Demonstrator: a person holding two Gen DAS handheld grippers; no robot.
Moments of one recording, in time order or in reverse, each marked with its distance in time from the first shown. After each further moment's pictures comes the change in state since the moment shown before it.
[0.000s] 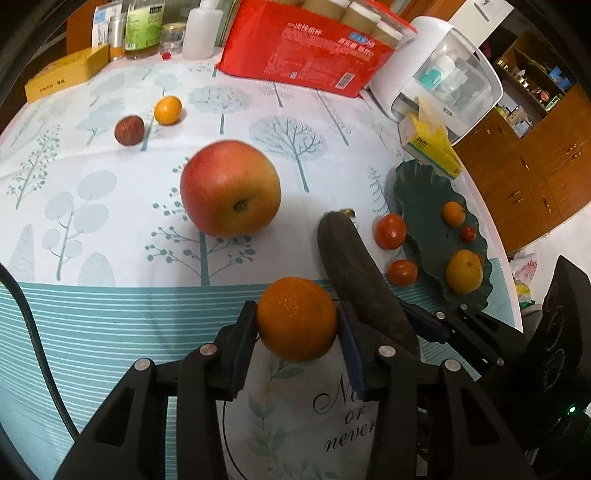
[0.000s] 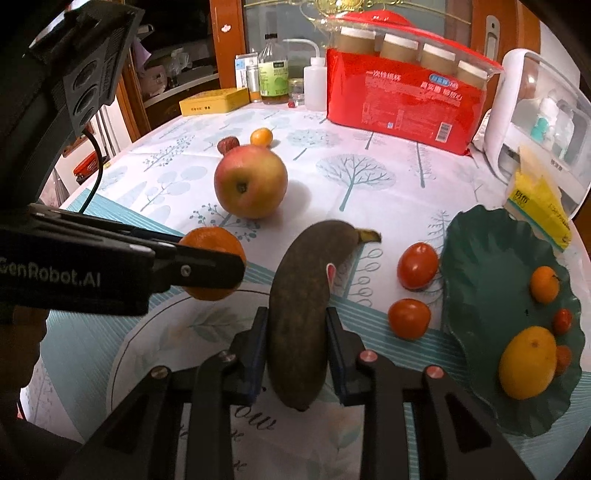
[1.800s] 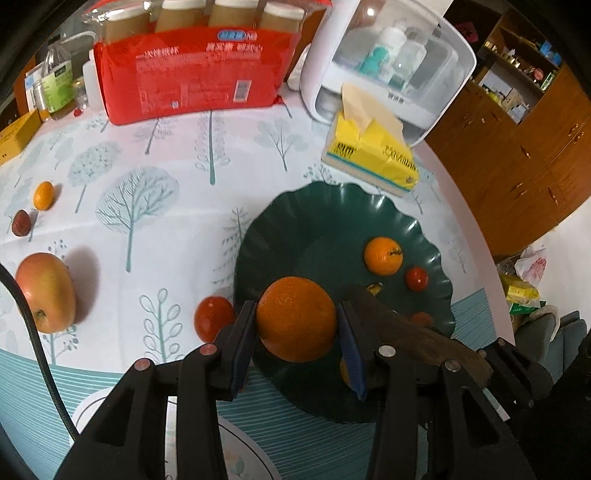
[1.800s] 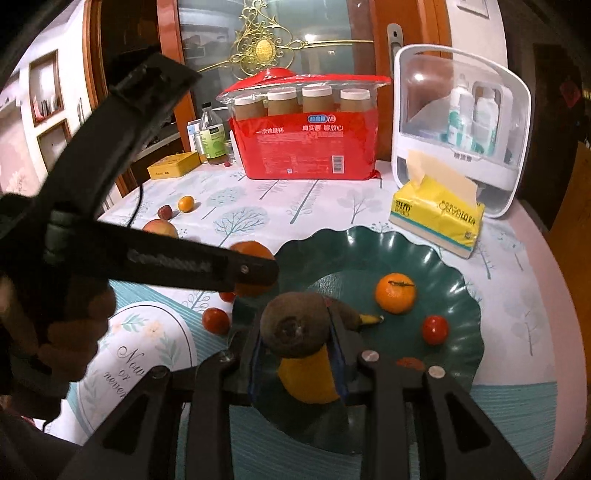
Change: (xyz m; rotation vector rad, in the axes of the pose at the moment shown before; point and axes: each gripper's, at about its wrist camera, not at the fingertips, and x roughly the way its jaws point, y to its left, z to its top) left arm 0.071 -0.174 0.057 0.065 -0.008 0.048; right arm -0.084 -0.167 -0.020 0.095 -0.155 0.027
